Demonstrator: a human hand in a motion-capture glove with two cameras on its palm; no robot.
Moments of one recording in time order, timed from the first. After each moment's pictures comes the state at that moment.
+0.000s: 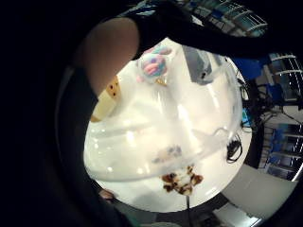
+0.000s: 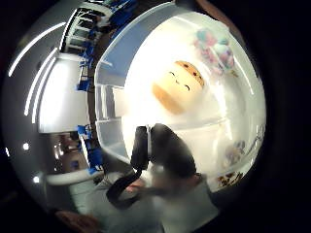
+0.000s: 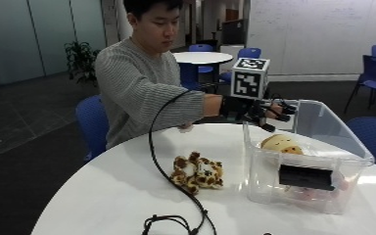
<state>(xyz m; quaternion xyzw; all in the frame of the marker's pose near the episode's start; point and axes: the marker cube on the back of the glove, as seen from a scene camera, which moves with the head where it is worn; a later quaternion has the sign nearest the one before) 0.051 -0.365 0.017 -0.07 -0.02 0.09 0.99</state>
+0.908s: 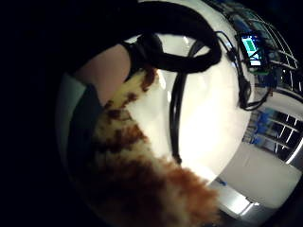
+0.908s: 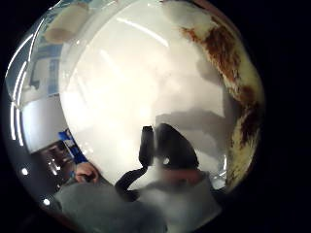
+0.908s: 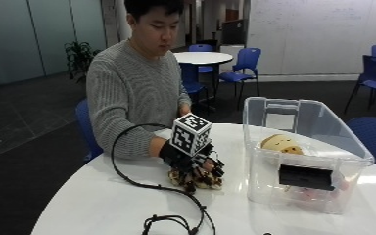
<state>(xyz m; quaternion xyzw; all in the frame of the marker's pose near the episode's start) 0.130 -0.169 0.144 -0.18 0.07 0.17 0.97</state>
